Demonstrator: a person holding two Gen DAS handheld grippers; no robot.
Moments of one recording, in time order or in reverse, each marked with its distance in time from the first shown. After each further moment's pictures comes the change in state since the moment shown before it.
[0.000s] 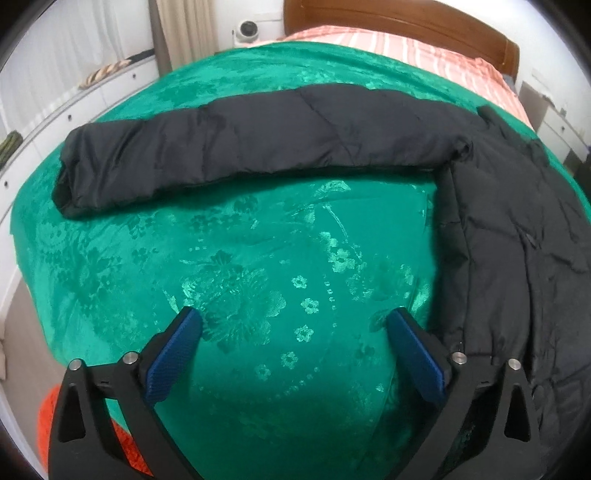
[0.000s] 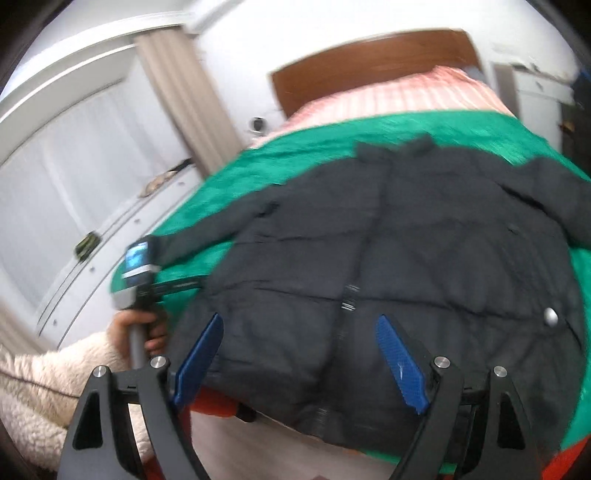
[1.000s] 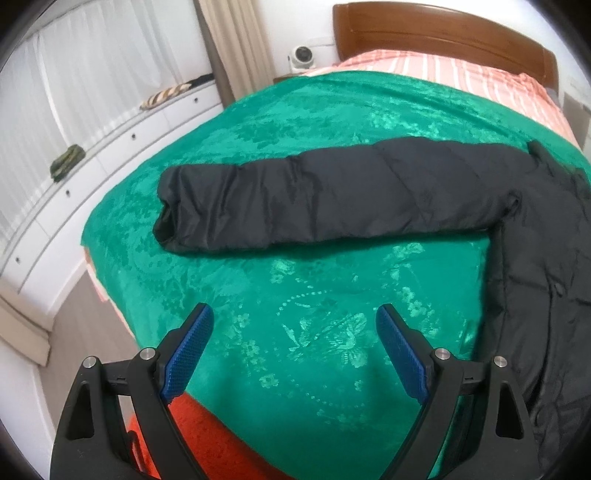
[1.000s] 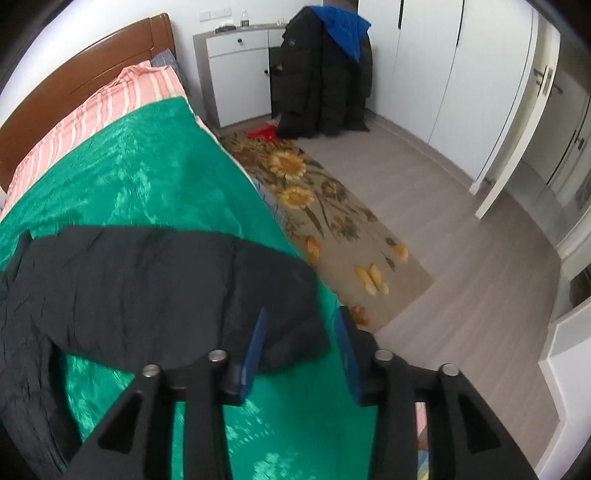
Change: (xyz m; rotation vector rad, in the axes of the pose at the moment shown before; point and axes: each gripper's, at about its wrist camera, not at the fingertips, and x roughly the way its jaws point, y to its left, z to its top) left arm -0.050 0.033 0.018 -0.054 -0.093 0.257; right arm -0.230 -0.479 0.038 0.545 0.126 -0.942
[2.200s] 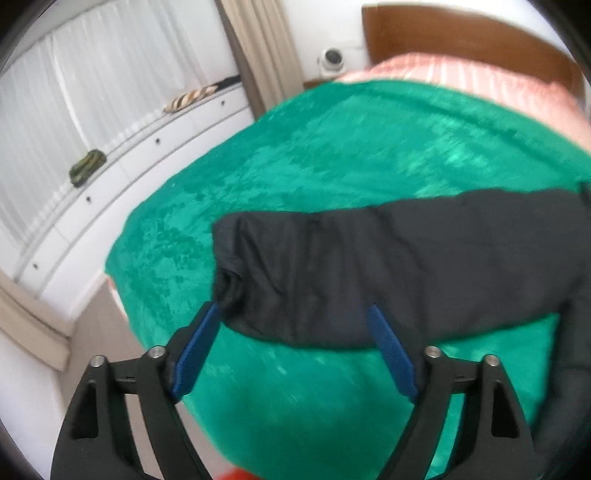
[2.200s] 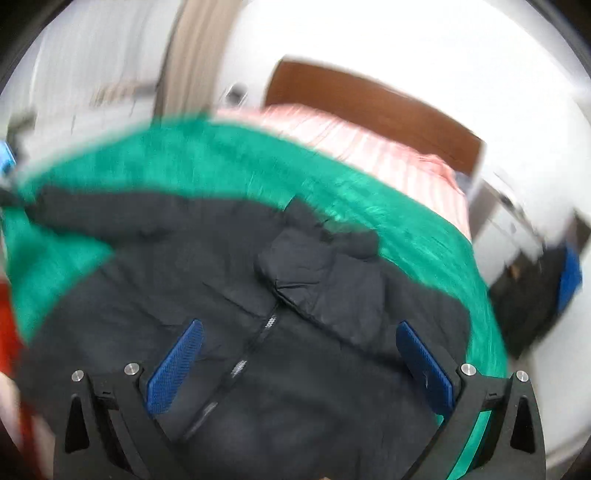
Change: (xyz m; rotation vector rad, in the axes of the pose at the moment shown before) left arm 0.031 0.070 0.064 -0.033 -0.025 0.064; right arm -0.177 0.516 -0.182 -0.987 -0.407 0.413
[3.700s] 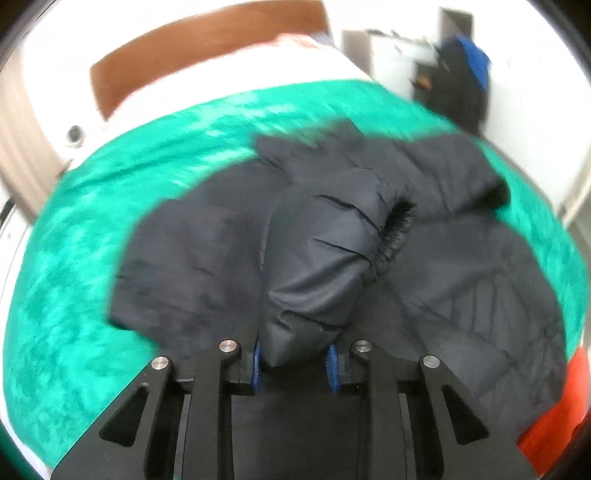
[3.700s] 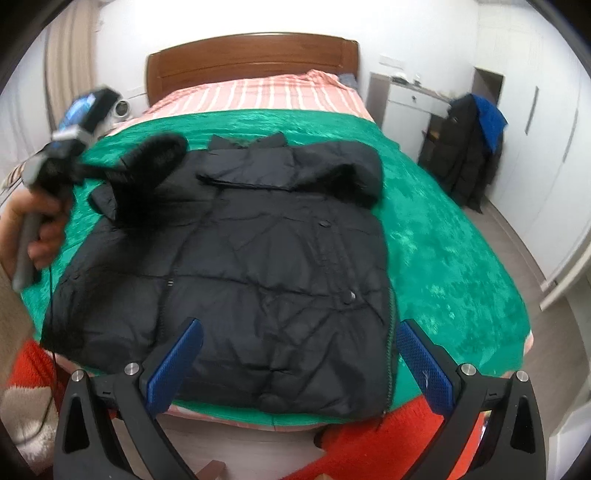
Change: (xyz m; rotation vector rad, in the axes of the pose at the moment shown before) left arm -0.168 -0.303 -0.013 0.587 -0.047 -0.661; right arm -0.155 -0.004 -0.163 0.541 0.160 -0.161
